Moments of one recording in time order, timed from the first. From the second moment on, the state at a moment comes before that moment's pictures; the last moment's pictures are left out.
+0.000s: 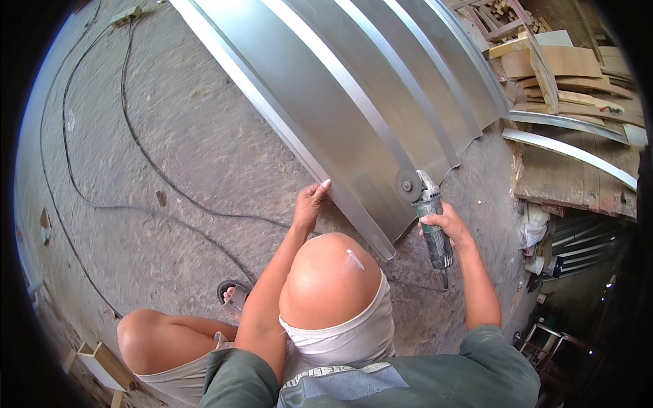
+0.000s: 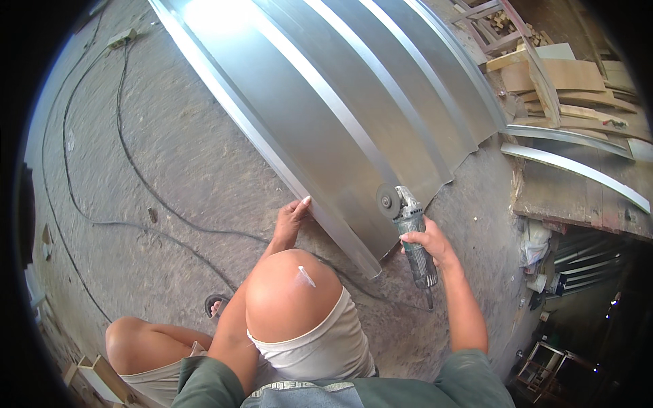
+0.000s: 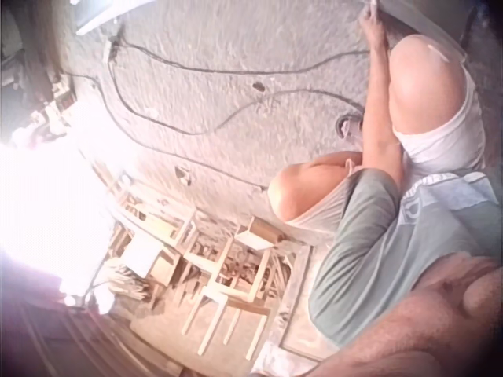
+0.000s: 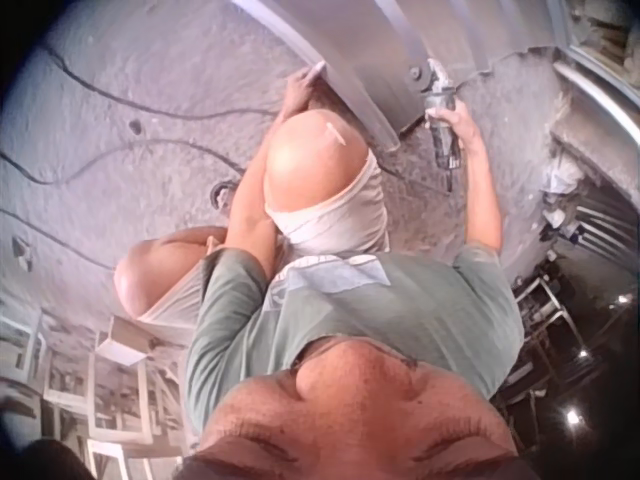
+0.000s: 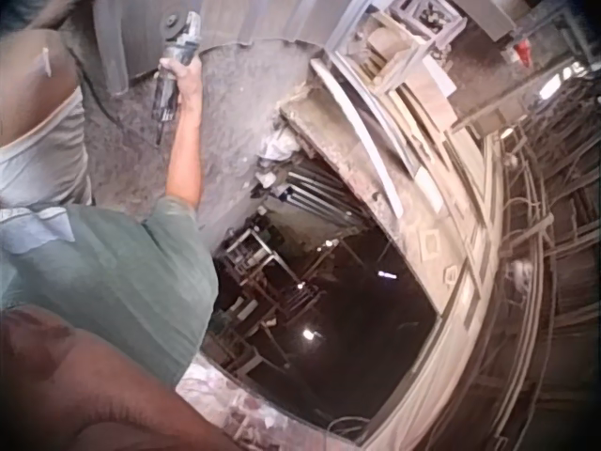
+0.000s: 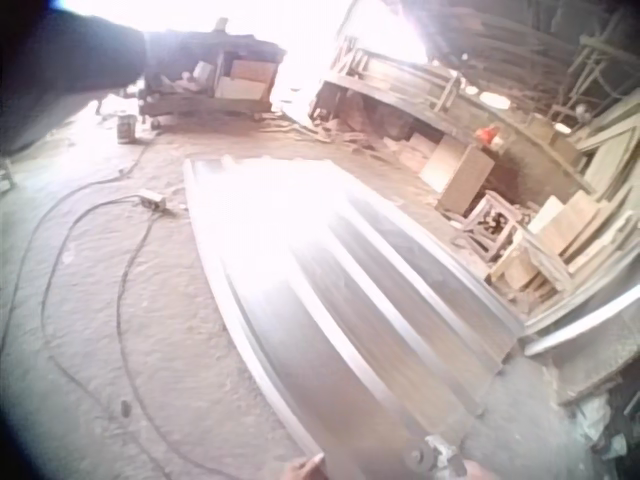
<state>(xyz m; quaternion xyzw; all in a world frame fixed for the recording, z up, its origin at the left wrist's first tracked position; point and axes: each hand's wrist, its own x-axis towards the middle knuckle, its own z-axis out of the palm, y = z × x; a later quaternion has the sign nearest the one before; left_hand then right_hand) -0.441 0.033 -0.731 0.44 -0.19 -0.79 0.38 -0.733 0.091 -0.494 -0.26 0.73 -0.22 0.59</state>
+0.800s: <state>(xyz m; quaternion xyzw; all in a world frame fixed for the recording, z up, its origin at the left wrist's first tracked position) -0.451 0.005 -0.737 0.53 -0.17 -0.75 0.35 -0.769 0.104 -0.526 -0.30 0.74 -0.23 0.56</state>
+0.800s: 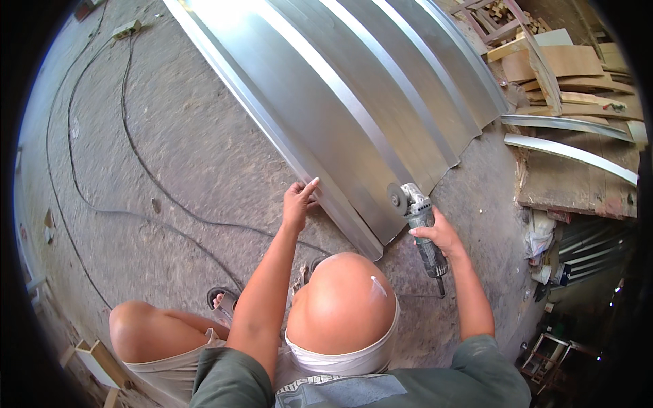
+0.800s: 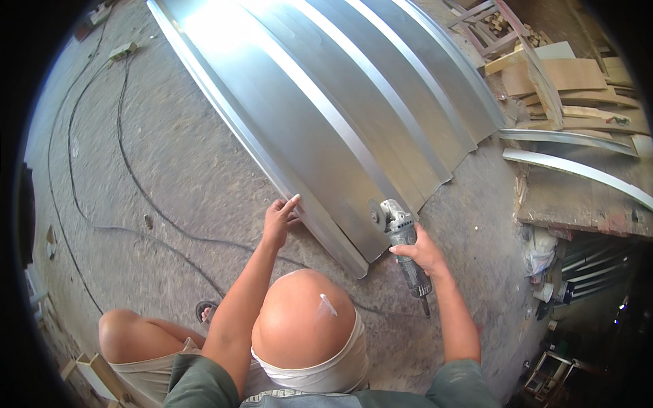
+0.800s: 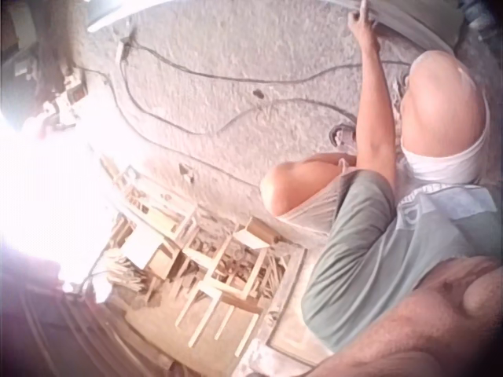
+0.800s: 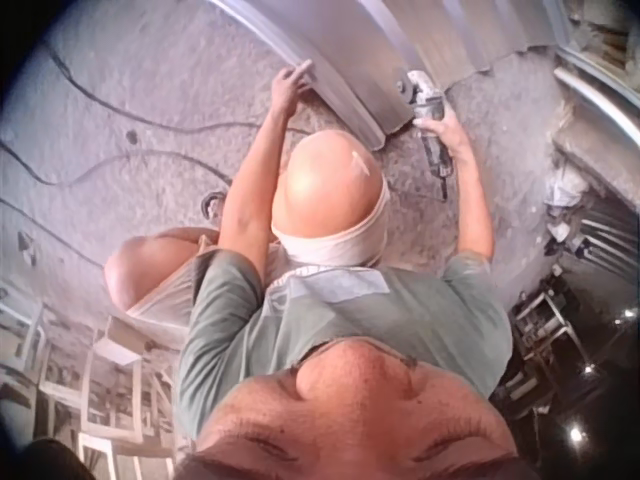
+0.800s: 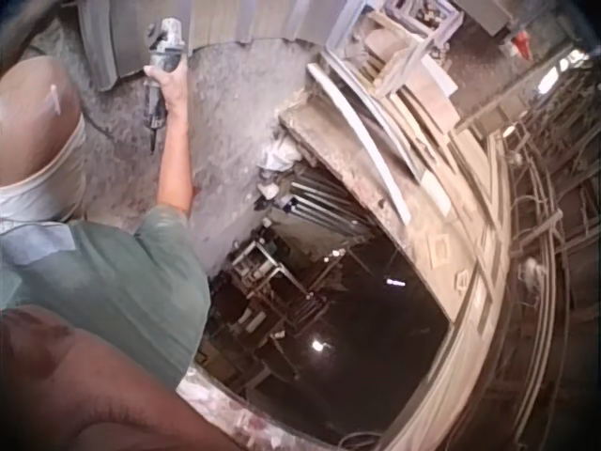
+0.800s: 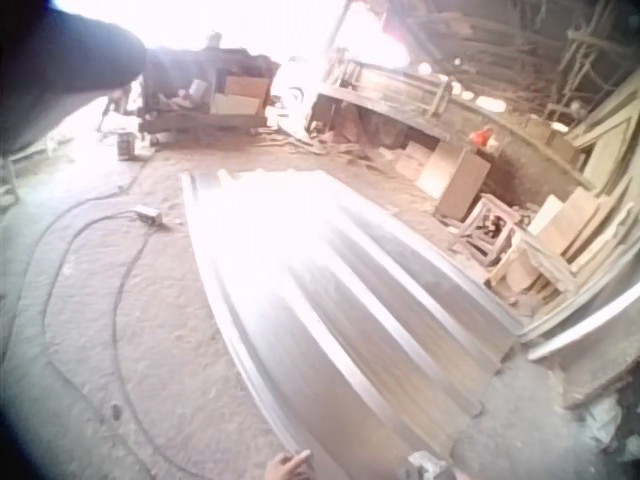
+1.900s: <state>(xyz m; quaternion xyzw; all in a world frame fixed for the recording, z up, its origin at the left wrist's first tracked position) -0.443 0.004 -0.723 0.53 -0.19 -0.74 0.35 -0.734 0.064 -0.592 -0.47 0.73 -0.01 0.50</state>
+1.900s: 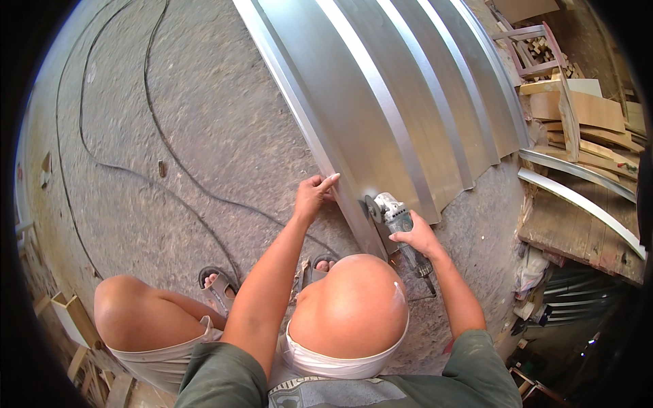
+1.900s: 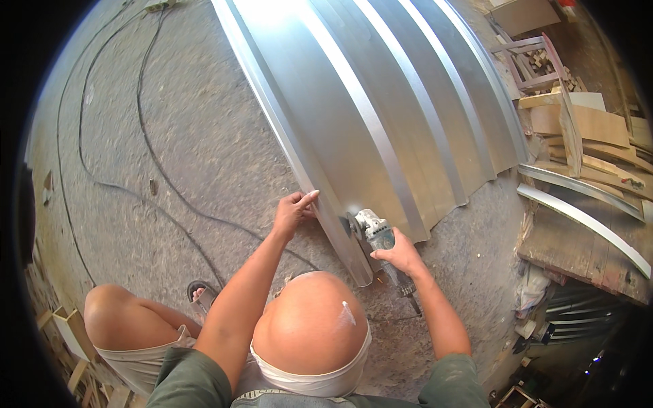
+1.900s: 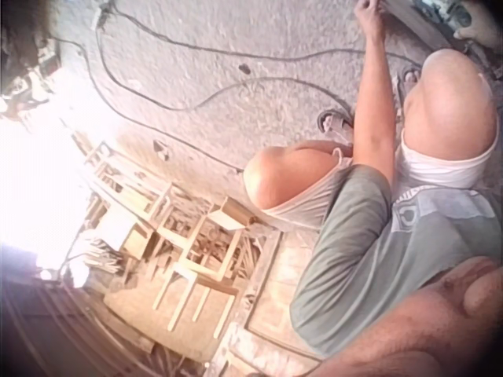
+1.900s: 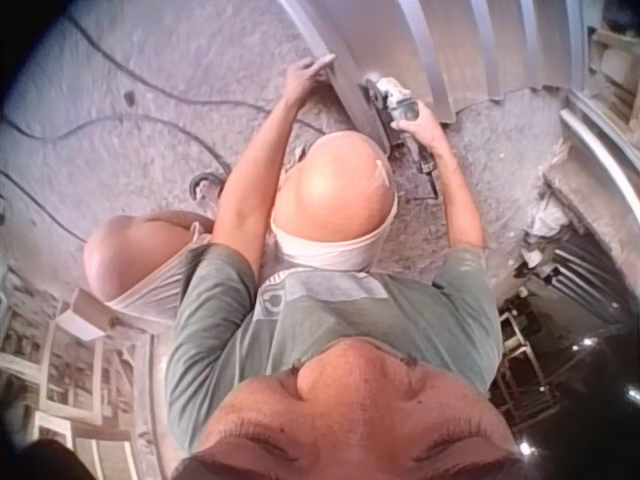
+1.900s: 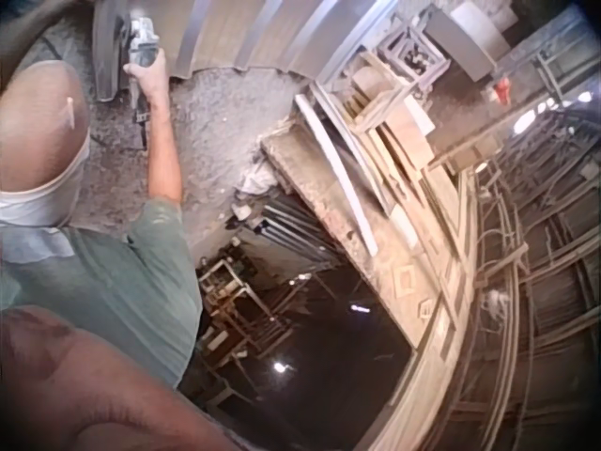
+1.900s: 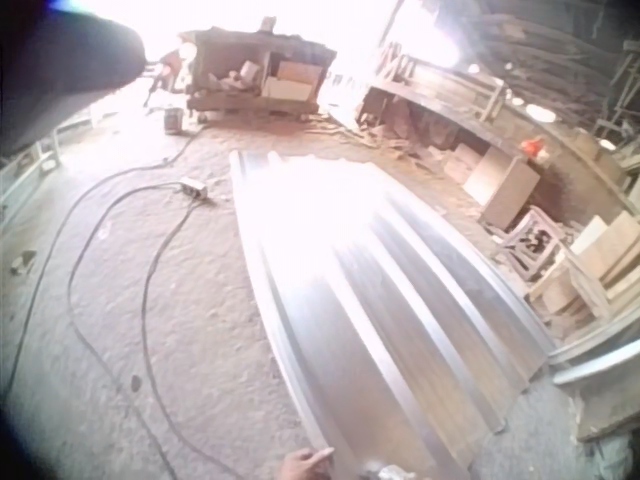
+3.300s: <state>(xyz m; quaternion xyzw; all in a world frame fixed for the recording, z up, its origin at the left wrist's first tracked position) -0.443 0.007 -0.726 0.56 -0.20 -0.72 0.36 -0.729 0.047 -0.607 -0.47 0.72 0.03 0.51</state>
